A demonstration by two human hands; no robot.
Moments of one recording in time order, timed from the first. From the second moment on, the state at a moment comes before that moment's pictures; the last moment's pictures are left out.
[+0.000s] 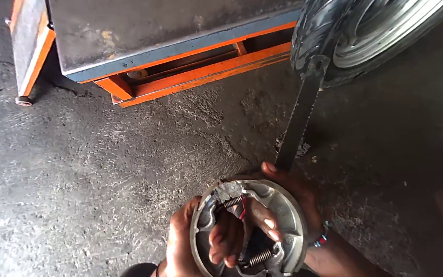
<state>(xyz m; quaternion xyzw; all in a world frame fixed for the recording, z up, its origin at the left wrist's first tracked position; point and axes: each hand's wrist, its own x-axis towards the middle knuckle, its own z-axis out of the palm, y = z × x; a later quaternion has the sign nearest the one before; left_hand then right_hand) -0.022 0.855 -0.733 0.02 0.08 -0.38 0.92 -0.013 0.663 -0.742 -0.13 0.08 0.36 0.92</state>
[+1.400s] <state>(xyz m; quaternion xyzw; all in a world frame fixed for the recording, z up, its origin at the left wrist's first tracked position) -0.016 0.843 -0.771 0.43 0.33 -0.33 0.77 -0.018 0.676 -0.710 -0.34 0.10 0.28 0.89</state>
